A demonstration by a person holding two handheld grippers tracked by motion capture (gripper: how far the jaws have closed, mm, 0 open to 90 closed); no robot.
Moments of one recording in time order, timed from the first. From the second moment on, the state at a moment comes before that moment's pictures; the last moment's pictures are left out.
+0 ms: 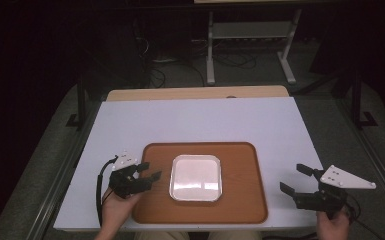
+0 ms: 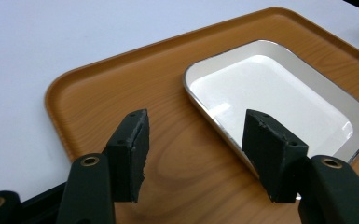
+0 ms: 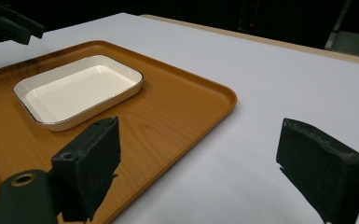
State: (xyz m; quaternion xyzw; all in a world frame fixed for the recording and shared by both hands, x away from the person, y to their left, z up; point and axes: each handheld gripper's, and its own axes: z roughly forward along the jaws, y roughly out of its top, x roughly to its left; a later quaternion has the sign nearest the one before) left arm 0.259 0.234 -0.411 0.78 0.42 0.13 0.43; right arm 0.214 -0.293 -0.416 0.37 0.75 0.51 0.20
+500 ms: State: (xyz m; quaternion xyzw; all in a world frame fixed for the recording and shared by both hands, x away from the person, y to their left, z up) left arm 0.253 0.268 -0.411 0.78 0.41 0.15 0.44; right arm 0.214 -0.296 -0.416 0.37 0.75 0.51 0.20
